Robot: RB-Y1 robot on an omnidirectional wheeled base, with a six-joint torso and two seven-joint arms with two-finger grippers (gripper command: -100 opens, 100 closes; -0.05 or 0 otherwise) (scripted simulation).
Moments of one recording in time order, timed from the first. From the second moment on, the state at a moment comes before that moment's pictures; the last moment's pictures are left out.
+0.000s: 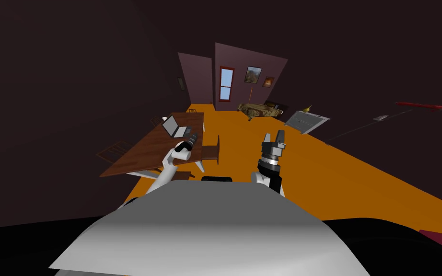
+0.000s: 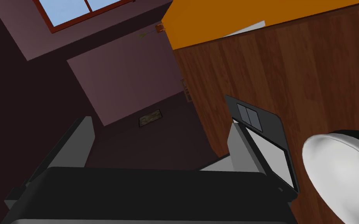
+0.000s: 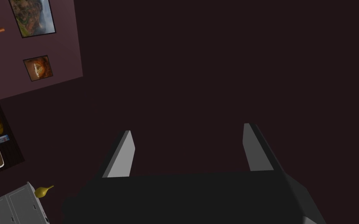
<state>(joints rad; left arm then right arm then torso) -0.02 0.31 -0.07 -1.77 0.13 0.46 -0.20 0.54 0.04 -0.01 -2.32 -0.03 -0.51 0.10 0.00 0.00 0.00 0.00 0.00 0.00</state>
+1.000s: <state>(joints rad) -0.13 0.34 -0.02 -1.60 0.15 0.73 -0.17 0.54 0.04 -0.01 -2.32 -0.03 -0.51 0.10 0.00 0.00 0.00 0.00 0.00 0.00</state>
